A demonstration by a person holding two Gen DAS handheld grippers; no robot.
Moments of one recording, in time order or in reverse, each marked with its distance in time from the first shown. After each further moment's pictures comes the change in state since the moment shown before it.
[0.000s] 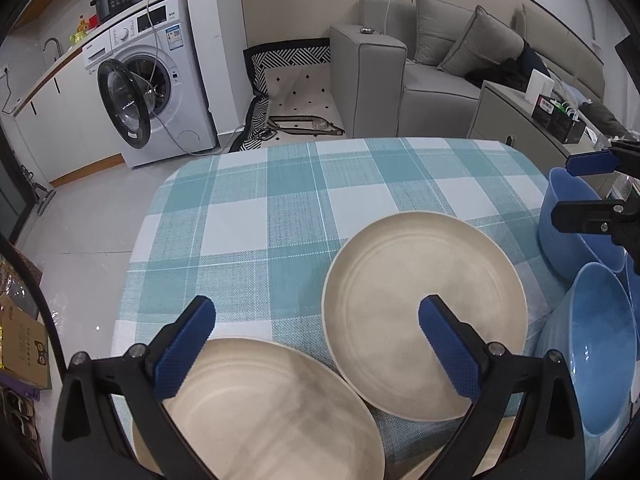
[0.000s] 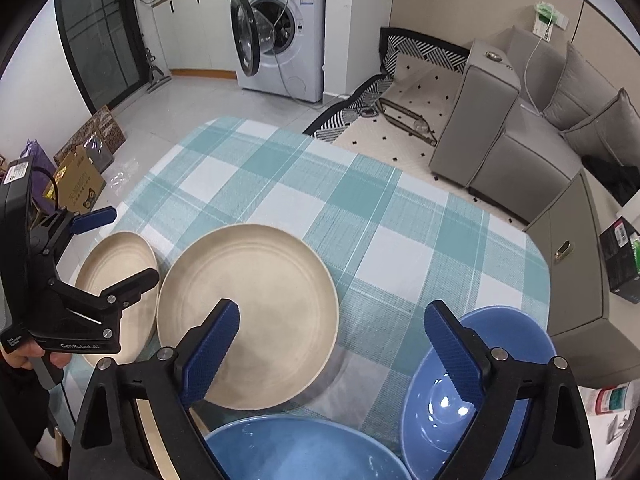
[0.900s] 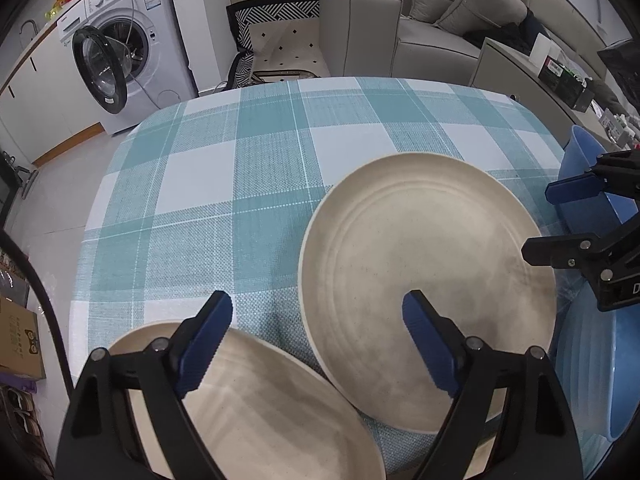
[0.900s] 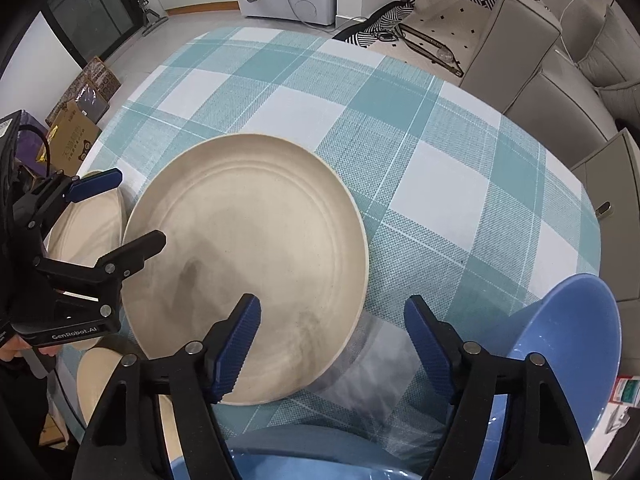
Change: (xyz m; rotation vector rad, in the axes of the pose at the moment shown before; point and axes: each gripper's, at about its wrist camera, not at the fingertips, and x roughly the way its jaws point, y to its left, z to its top) left arm 0.052 -0.007 -0.013 0.009 0.160 -0.046; right arm 0.088 0.007 -0.014 -0.002 0.275 0.043
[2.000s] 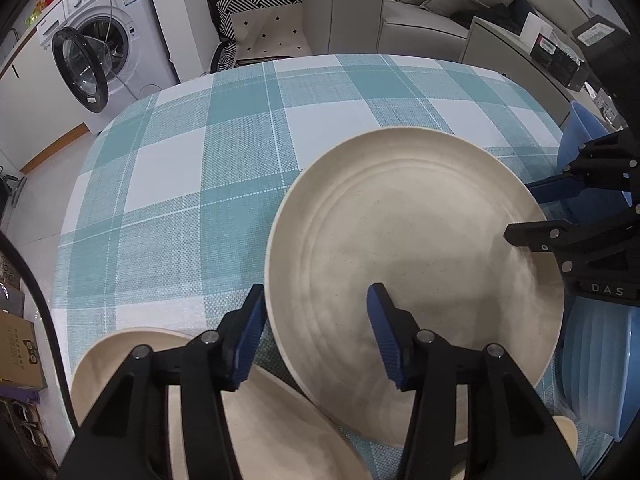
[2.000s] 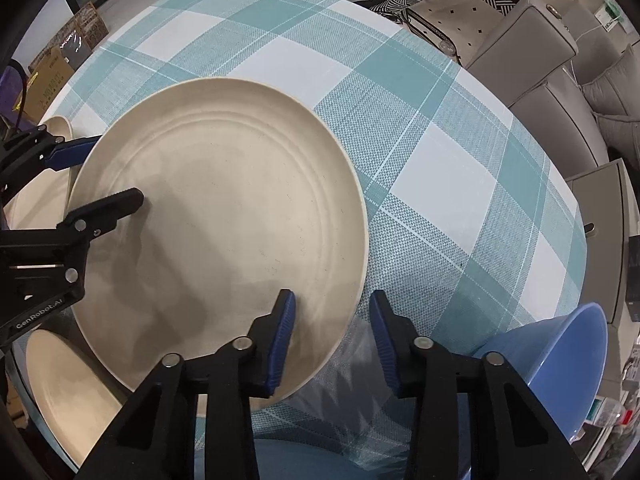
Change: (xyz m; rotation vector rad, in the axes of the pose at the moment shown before) left arm 0.018 -0.010 0.001 0.047 0.048 -0.029; right arm 0.036 0.016 0.005 -0.120 0.088 -0.140
